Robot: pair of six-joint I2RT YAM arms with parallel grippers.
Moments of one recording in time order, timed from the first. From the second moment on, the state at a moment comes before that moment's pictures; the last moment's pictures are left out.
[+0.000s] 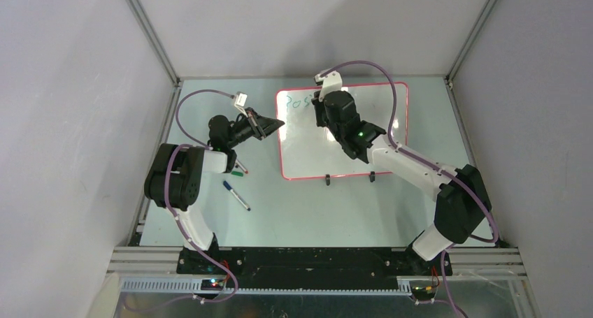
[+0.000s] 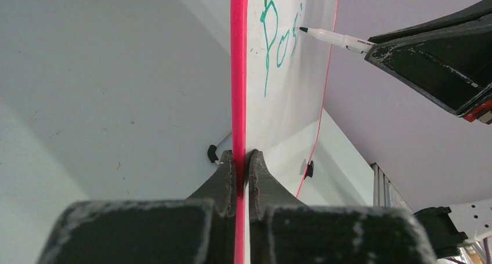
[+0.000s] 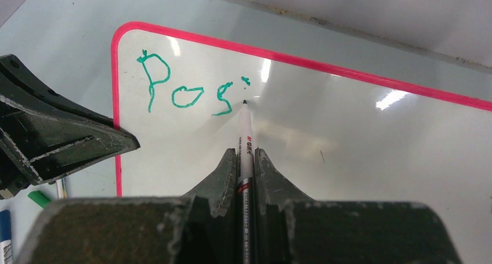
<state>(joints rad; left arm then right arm) -0.16 1.80 0.74 1.12 0.79 -0.74 0.74 1.58 1.30 0.00 0.38 0.11</state>
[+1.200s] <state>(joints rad) -0.16 1.80 0.74 1.12 0.79 -0.74 0.73 1.61 1.33 -0.01 0.38 0.10</state>
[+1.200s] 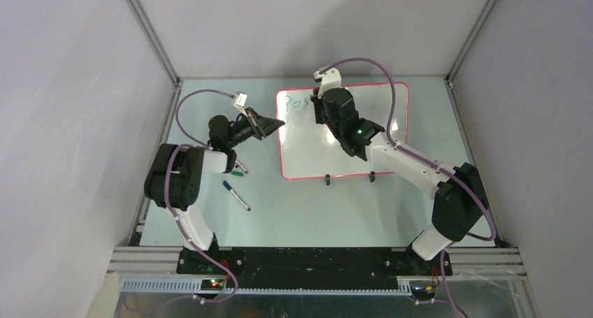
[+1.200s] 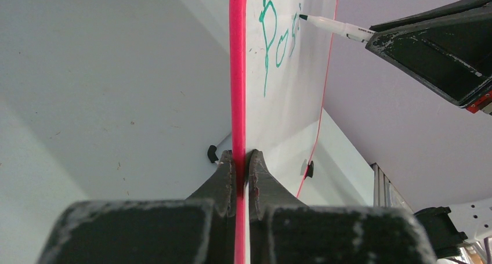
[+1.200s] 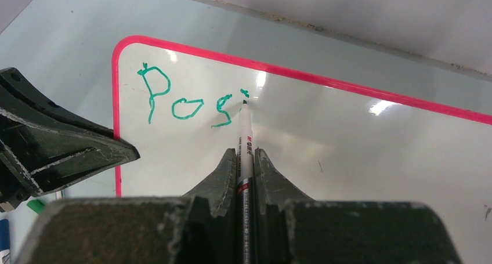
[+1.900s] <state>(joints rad) -0.16 1.80 0.74 1.12 0.79 -0.74 0.74 1.61 1.34 -0.05 0.40 0.10</state>
